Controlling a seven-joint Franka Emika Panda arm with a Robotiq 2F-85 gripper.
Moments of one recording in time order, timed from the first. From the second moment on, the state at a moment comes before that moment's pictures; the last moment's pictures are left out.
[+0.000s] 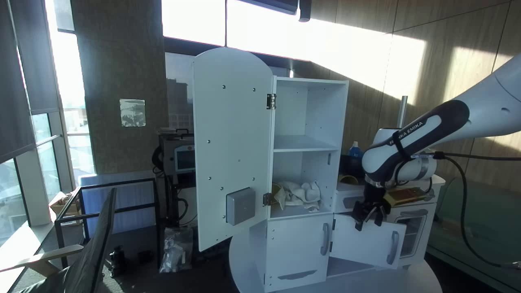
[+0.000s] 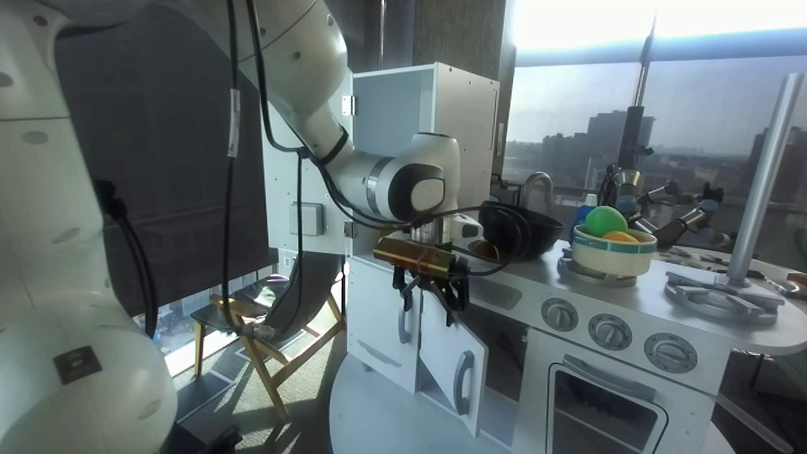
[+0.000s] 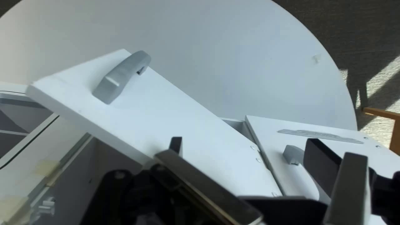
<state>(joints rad) -0.12 -0.12 -0.14 -2.44 -0.02 2.41 -0.23</state>
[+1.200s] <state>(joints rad) -0.15 -0.06 -0.15 -2.37 -0.15 2.26 -0.07</state>
